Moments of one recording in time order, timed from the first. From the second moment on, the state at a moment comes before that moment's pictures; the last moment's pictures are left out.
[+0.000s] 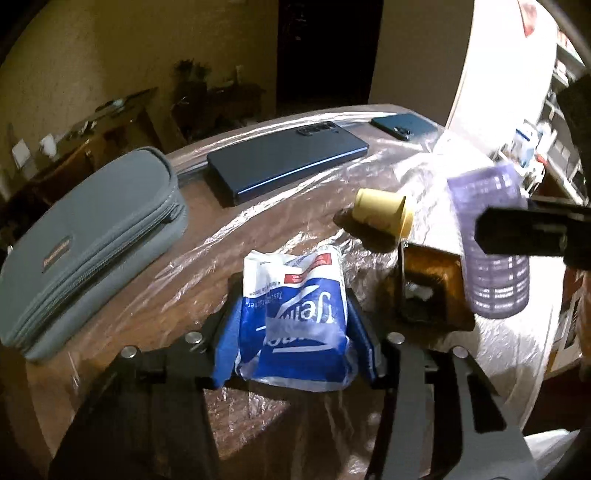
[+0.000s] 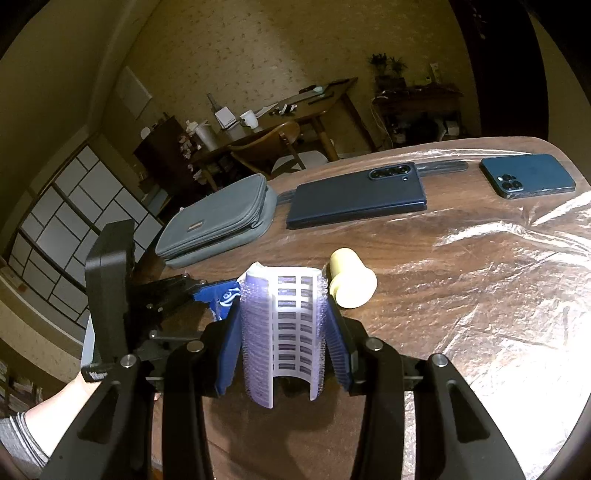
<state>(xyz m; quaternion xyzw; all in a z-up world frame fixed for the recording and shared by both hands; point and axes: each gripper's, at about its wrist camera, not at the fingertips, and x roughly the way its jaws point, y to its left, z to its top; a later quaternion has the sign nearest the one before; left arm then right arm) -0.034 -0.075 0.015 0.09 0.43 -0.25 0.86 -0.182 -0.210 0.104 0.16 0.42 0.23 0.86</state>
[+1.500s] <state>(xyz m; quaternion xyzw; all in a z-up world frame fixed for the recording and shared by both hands) -0.185 -0.100 0.047 0.04 0.41 -0.26 0.87 -0.306 -0.244 0.103 0.09 0.46 0.27 0.84</state>
